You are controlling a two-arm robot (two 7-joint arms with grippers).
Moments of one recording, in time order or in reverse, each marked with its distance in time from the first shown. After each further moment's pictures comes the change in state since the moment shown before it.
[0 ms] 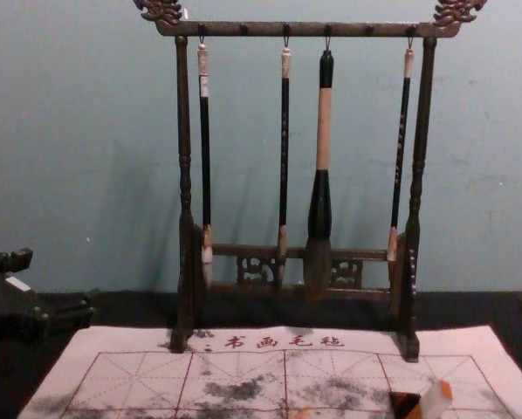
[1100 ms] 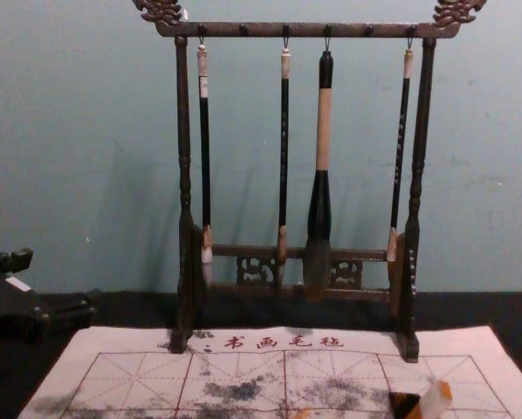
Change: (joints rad) left arm 0.000 0.000 0.000 0.000 0.000 0.000 0.000; right arm -0.307 0.082 0.121 -0.310 0.281 0.251 0.220
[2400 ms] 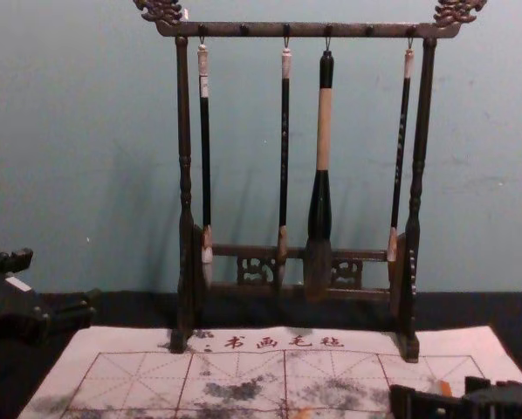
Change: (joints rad) left arm 0.000 0.000 0.000 0.000 0.000 0.000 0.000; right arm 0.083 -0.267 -0.011 -0.016 -0.015 0.230 -0.072
